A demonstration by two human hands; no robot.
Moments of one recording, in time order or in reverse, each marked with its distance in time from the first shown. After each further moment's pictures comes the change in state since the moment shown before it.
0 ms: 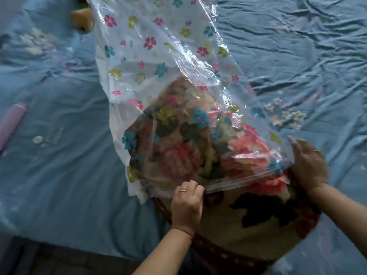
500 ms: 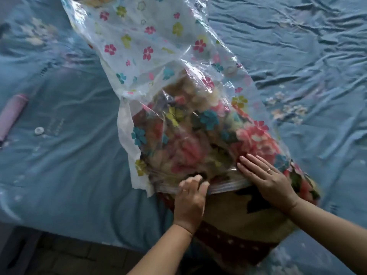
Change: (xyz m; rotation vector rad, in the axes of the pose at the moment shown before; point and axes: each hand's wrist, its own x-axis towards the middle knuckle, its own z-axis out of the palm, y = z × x) left_hand -0.025 -0.002 0.008 0.006 -0.012 0.068; right_hand -0.060 -0.078 -0.003 0.197 -0.011 -0.692
